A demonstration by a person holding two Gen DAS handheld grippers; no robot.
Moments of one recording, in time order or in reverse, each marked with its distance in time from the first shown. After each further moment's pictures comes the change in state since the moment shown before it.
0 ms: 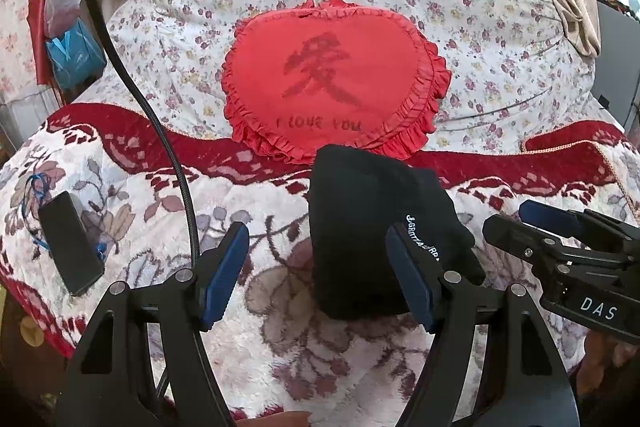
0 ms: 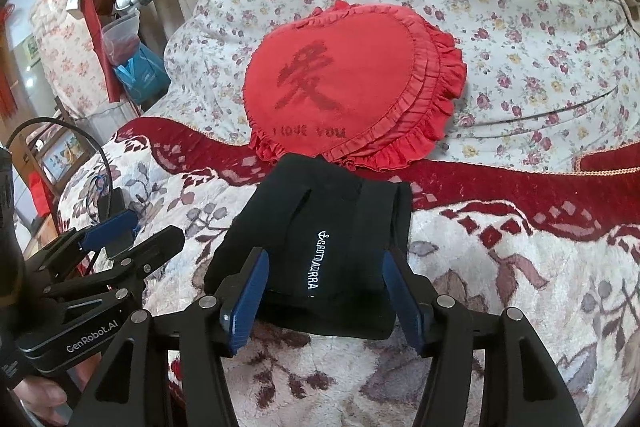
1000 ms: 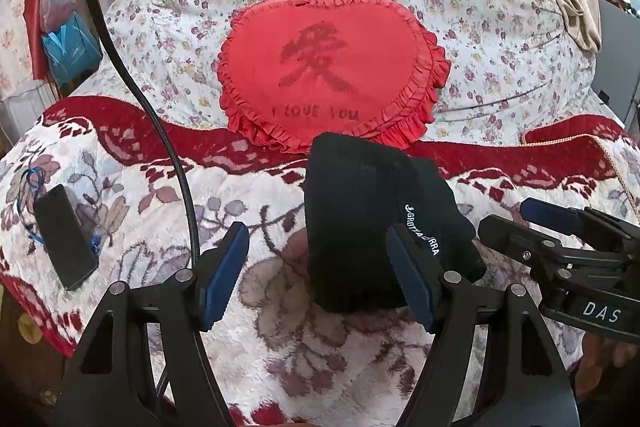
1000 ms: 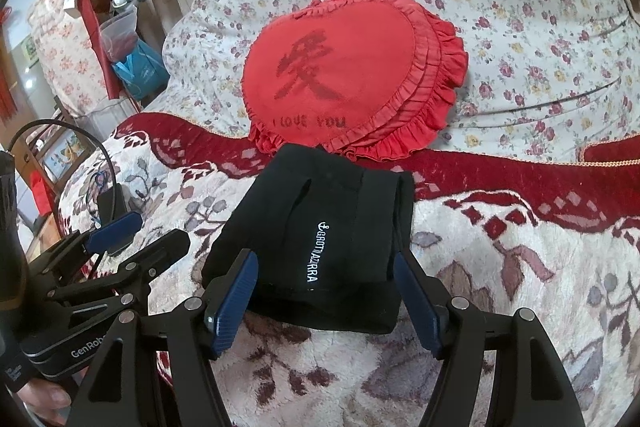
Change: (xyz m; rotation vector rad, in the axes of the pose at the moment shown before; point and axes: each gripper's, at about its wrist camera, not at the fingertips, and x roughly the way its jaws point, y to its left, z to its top) left arm 0.006 -0.003 -0.005 0.001 0.023 -0.003; right arm 0.006 0.000 -0.003 0.015 0.025 0.008
